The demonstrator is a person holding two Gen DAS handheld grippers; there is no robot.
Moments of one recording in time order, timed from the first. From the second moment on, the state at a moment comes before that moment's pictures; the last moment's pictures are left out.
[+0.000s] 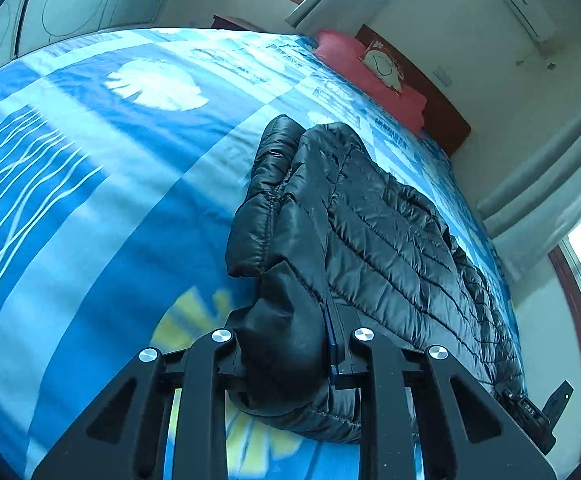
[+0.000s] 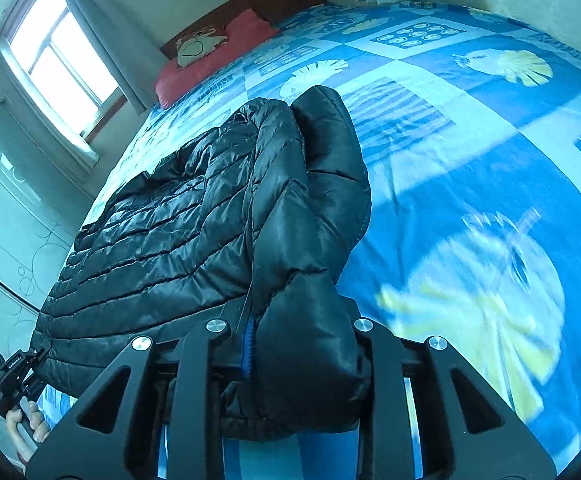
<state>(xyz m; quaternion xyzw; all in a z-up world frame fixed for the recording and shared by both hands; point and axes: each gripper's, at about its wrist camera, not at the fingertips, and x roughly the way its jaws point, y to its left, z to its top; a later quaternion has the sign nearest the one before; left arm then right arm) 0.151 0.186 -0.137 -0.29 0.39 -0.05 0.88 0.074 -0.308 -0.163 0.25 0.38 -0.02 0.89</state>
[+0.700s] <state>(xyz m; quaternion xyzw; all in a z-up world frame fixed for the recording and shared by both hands) 0.059 0.202 -0.149 -0.25 0.40 -0.05 0.88 -0.017 -0.298 -0.175 0.25 0.40 -0.03 0.88</state>
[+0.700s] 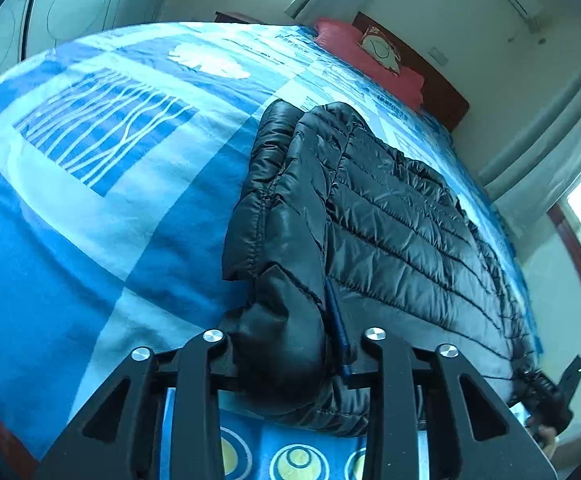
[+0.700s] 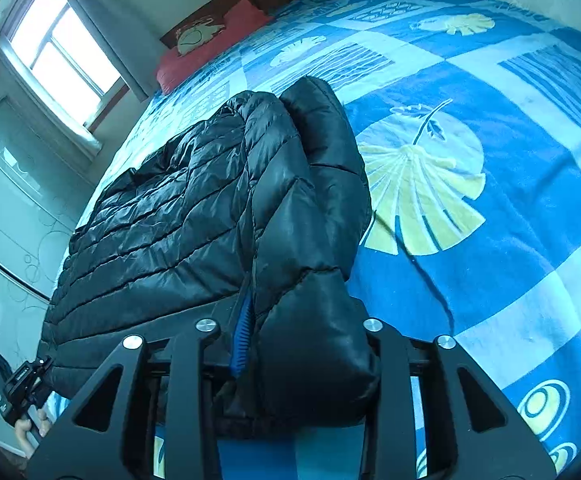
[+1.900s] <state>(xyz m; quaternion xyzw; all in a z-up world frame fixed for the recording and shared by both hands) 0.113 0.224 -0.112 -0.17 0.43 -0.08 0.88 0.070 -0.142 -0.117 0.09 0.41 0.09 0.90</state>
